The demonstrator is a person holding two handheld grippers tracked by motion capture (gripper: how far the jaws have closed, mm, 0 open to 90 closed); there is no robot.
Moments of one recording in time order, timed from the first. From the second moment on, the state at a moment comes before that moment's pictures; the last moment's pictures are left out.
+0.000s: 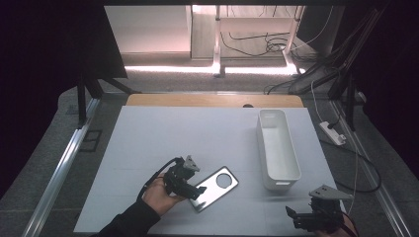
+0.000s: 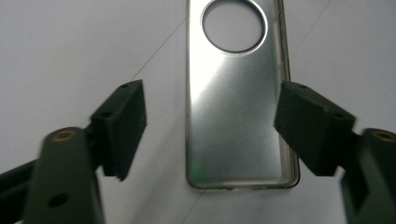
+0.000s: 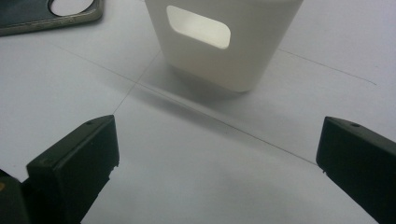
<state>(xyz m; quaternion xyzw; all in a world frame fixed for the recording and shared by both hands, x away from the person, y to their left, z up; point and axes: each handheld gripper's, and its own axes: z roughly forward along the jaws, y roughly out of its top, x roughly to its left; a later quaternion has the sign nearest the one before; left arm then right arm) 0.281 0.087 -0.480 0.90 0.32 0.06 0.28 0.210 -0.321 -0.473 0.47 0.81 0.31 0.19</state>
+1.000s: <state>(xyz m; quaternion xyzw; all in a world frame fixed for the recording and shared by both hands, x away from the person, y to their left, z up) 0.298 0.087 -0.501 0.91 0.33 0.06 0.23 0.211 -0.320 -0.473 0.47 0.81 0.31 0.19</state>
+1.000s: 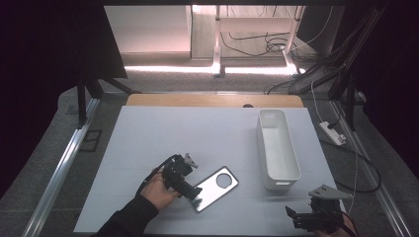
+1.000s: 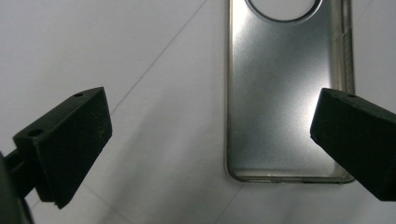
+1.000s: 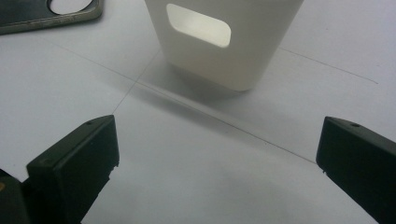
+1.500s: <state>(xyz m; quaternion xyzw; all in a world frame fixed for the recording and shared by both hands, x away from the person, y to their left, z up) 0.301 0.079 -0.524 0.92 0.33 0.04 0.20 0.210 -0.321 -0.473 0.47 0.81 0.31 0.19</state>
